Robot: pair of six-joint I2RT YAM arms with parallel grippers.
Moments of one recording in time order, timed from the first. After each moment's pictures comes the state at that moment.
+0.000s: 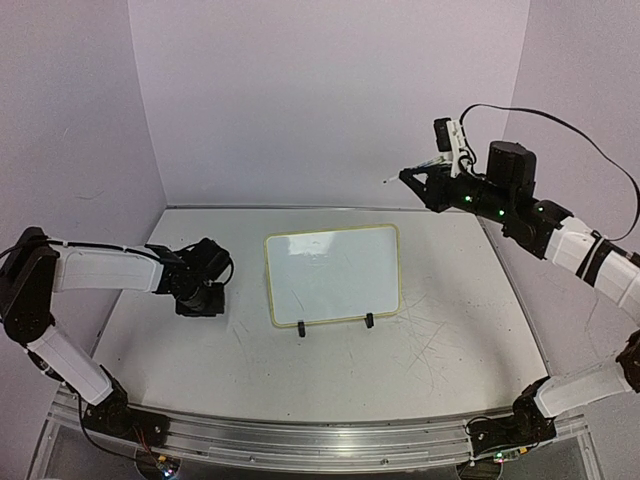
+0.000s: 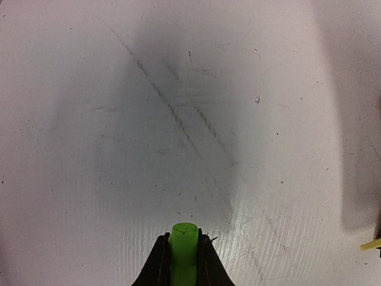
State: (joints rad) left arm -0.68 1.53 0.87 -0.53 -0.33 -0.71; right arm 0.52 1.27 1.18 -0.04 -0.30 0.15
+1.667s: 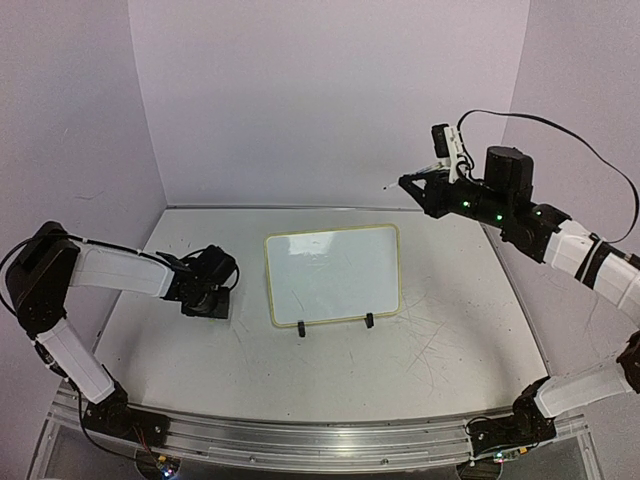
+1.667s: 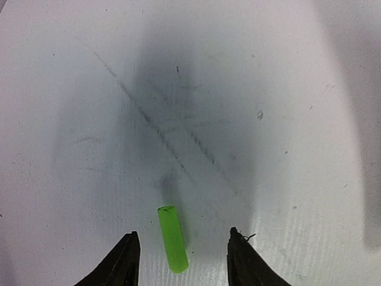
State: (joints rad) left arm -0.67 1.62 0.83 -0.36 -0.40 -0.60; right arm 0.53 1.27 1.16 -0.04 -0.28 0.15
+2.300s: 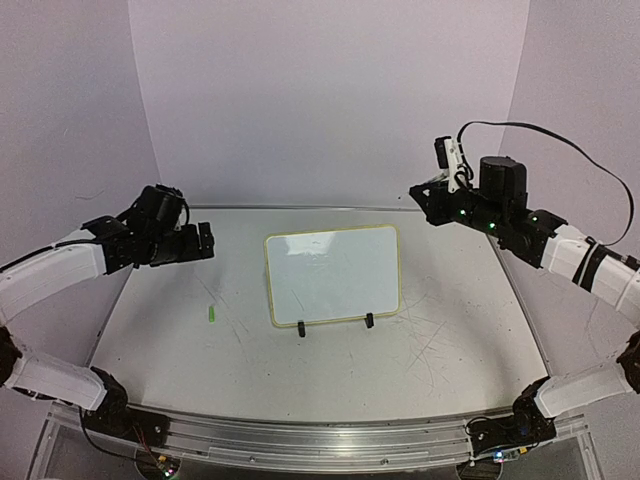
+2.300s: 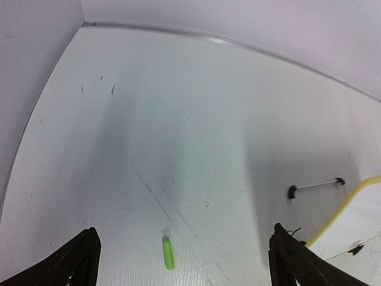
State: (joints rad) left arm -0.58 1.24 0.99 -0.52 -0.37 -0.56; right arm 0.53 1.27 1.11 -0.08 -0.06 0.13
